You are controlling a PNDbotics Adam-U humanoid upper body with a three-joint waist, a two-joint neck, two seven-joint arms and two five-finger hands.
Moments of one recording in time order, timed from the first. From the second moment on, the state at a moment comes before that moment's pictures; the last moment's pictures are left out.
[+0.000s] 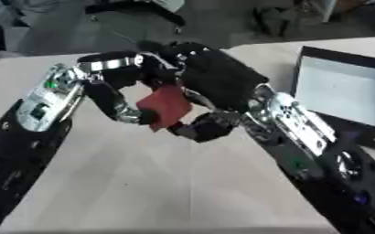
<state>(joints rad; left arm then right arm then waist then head) -0.71 0.40 -0.31 -1.44 0.23 -0.13 -0.91 -0.72 -0.19 0.60 -1.79 1.07 -0.07 0.29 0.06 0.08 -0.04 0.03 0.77</state>
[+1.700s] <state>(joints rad) -0.69 0.47 -0.17 -1.27 0.19 -0.24 -0.88 -0.69 -0.24 0.56 -1.77 1.04 -0.05 0.18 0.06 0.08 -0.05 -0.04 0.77</state>
